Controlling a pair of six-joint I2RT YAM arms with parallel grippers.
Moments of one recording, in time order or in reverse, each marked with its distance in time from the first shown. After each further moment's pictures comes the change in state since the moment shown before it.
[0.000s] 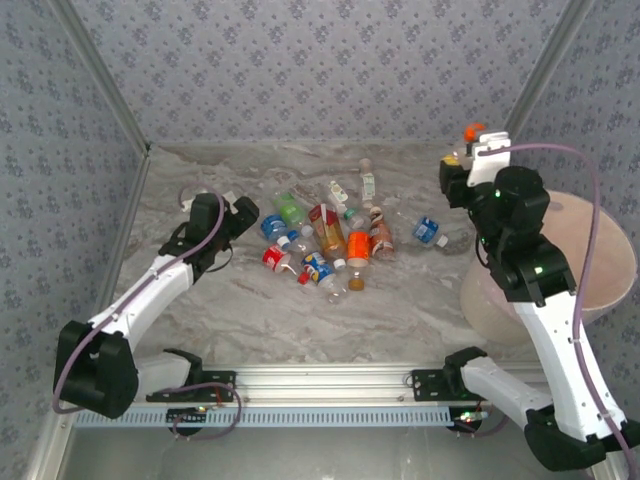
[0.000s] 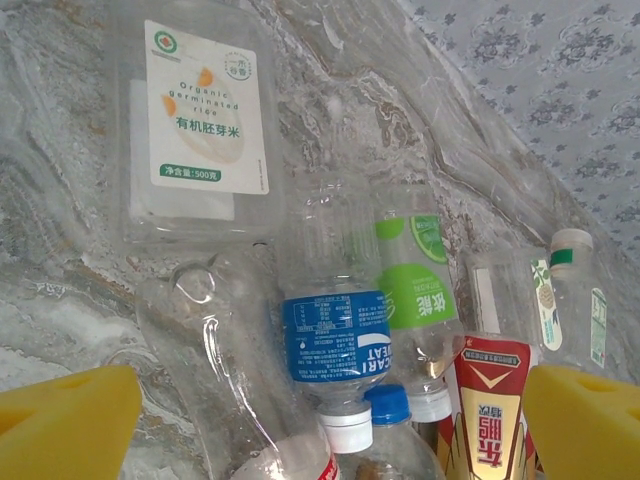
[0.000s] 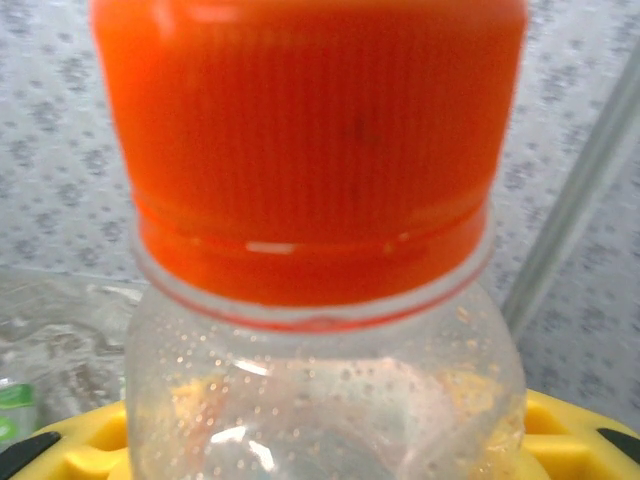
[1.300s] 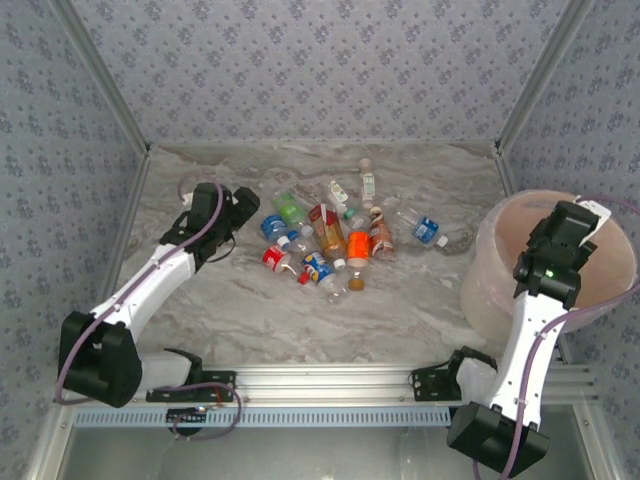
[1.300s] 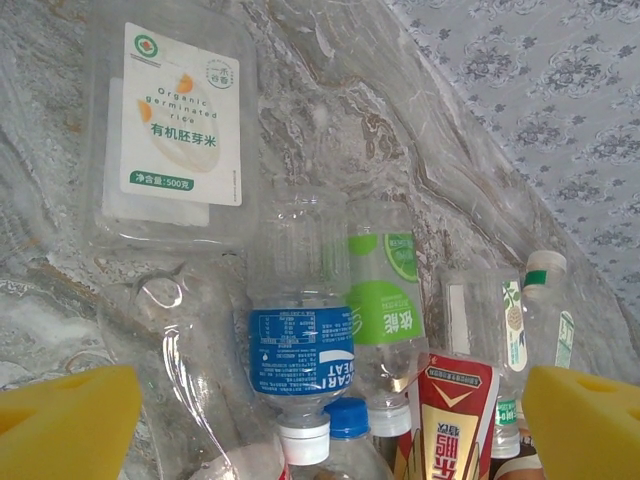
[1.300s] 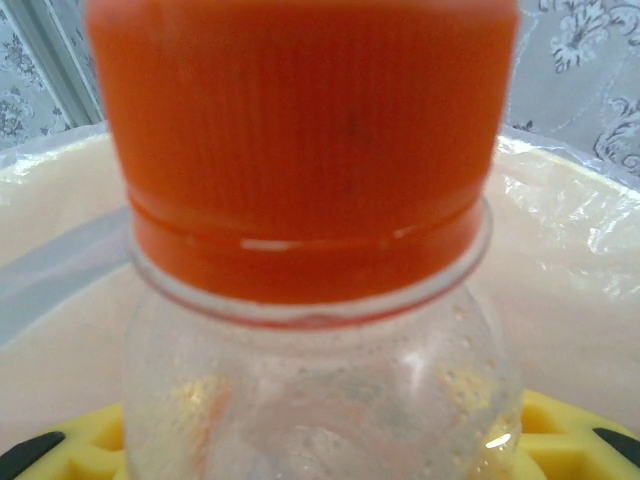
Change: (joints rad) left arm 0.000 0.051 0.095 -0.055 0.003 -0.074; right arm -0.783 -0.066 -0.363 -0.053 0.053 0.179
